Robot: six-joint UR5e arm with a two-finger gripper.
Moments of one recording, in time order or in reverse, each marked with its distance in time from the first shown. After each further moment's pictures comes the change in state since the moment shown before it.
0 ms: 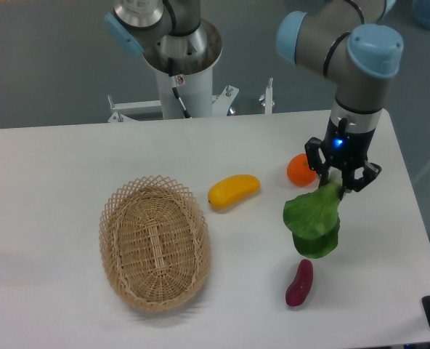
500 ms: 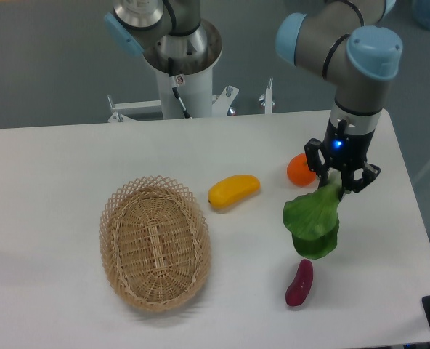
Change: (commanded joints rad) arm -0.003 -0.005 -0.038 0.023 0.003 0.006
